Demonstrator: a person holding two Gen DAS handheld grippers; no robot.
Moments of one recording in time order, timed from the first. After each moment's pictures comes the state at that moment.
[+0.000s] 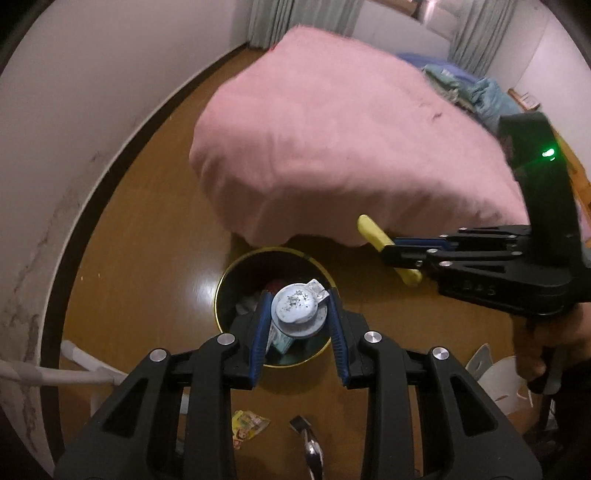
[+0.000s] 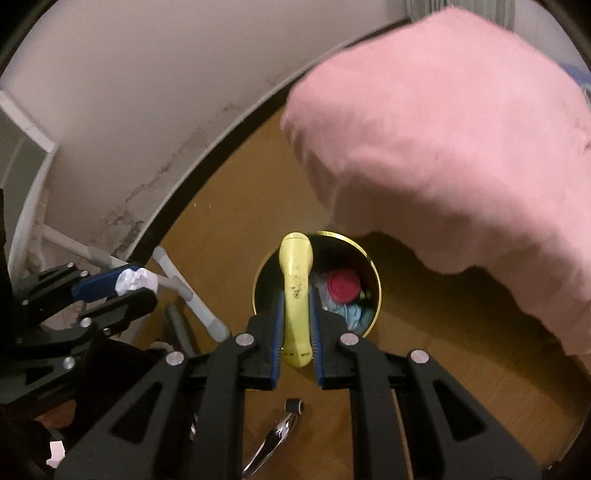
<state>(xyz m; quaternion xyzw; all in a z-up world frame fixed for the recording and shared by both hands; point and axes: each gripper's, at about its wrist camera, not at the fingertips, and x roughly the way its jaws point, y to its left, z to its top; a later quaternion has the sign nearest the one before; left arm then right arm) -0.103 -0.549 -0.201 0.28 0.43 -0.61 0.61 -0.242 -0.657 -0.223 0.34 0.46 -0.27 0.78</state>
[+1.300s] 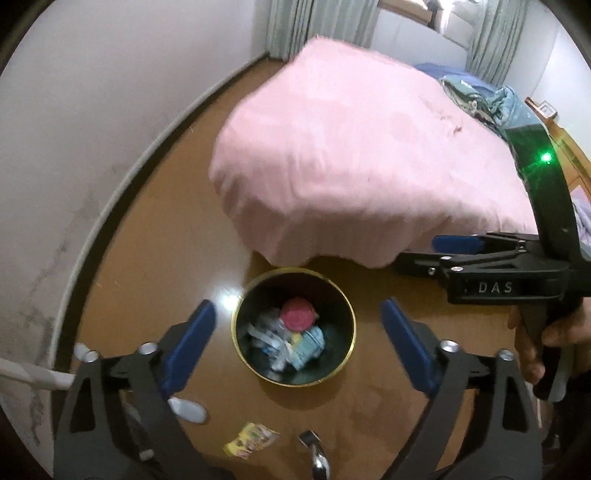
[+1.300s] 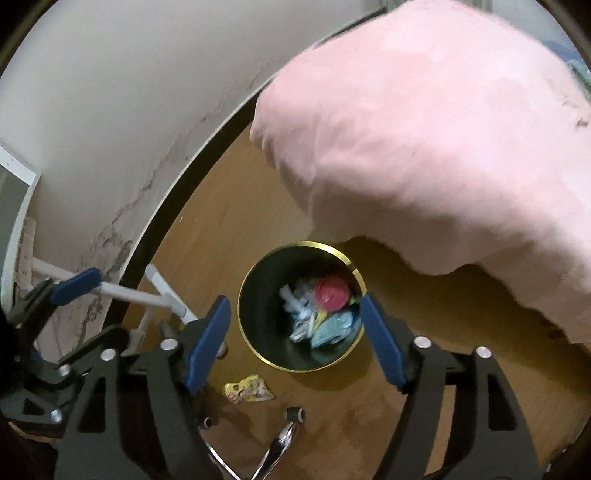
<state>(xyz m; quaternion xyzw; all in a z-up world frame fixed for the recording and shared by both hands) -0.107 -0.549 -0.156 0.27 0.40 -0.58 0.66 -0.255 -0.681 -0.193 0.34 0.43 -0.31 0.78</state>
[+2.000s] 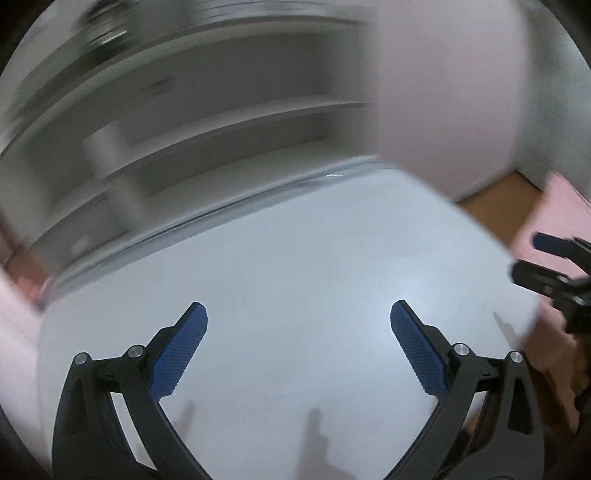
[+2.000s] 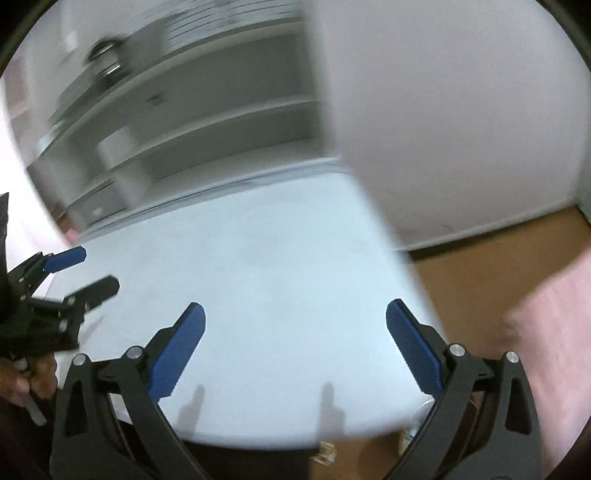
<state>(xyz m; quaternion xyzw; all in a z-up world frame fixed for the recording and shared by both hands) 0.054 -0.127 0.006 0.11 0.36 -0.14 0.91 -0.002 -0.344 -0.008 0.07 0.35 0.05 0.93</state>
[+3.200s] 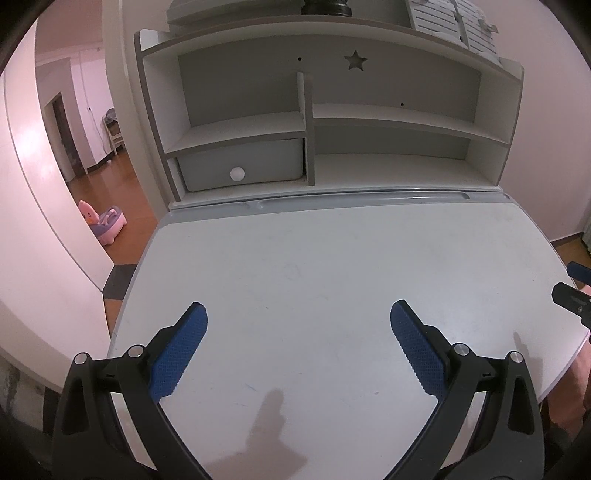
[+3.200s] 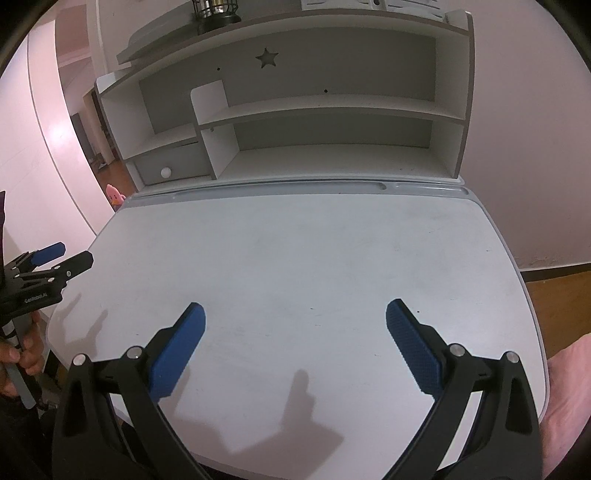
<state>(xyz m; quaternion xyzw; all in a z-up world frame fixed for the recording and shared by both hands) 0.038 0.059 0.013 0.03 0.37 0.00 0.93 0.027 -0.215 -0.002 0.02 0.37 0.10 0.92</state>
